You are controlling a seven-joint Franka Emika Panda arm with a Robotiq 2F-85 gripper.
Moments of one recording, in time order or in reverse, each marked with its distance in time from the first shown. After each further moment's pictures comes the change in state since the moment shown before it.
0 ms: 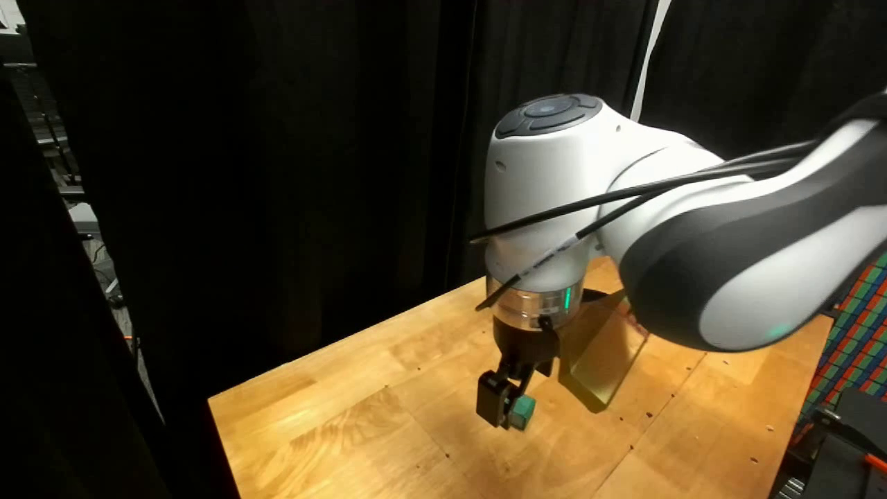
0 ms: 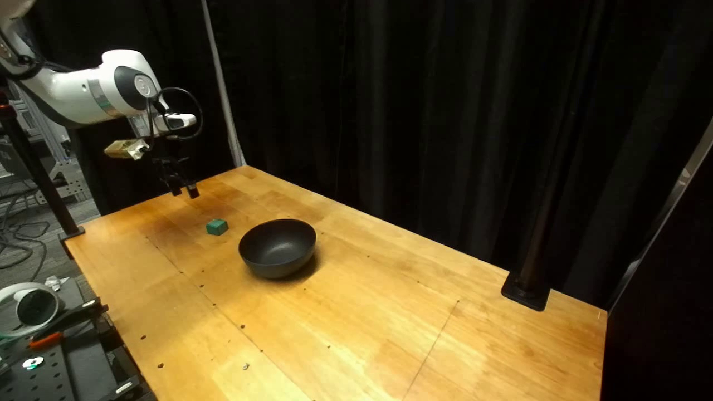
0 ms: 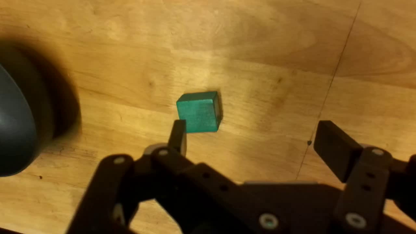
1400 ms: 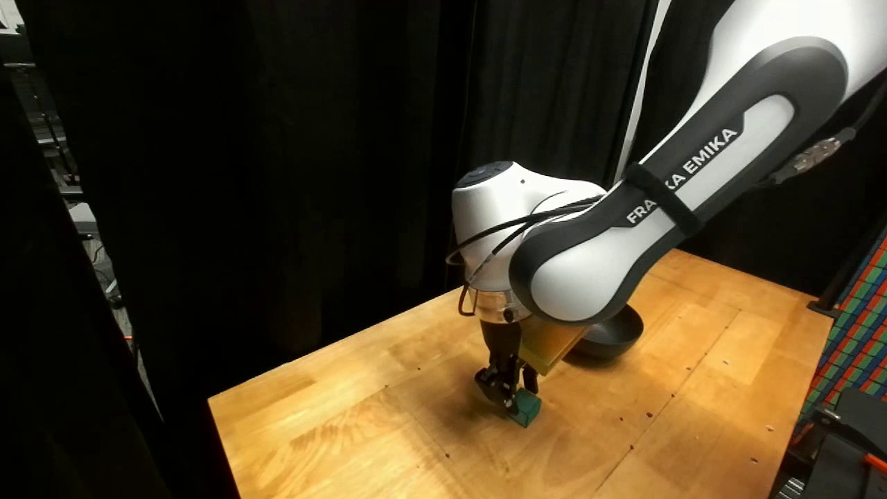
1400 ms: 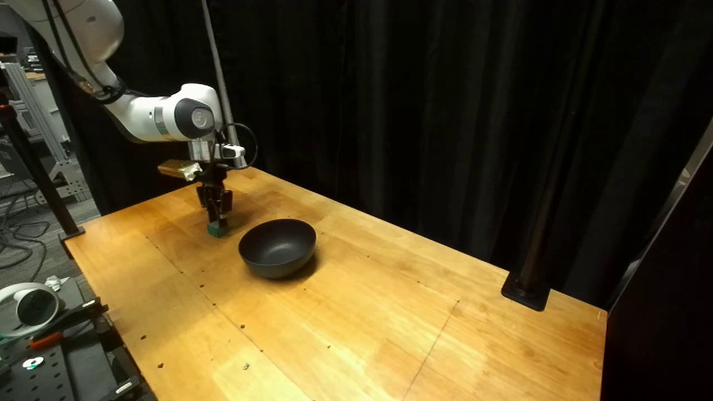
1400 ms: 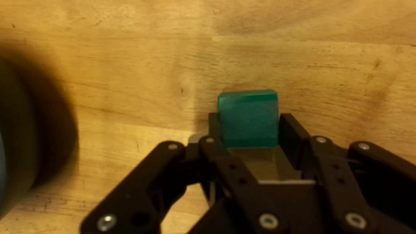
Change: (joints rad) arm -0.026 0.255 -0.123 0.231 0.209 -0.117 -0.245
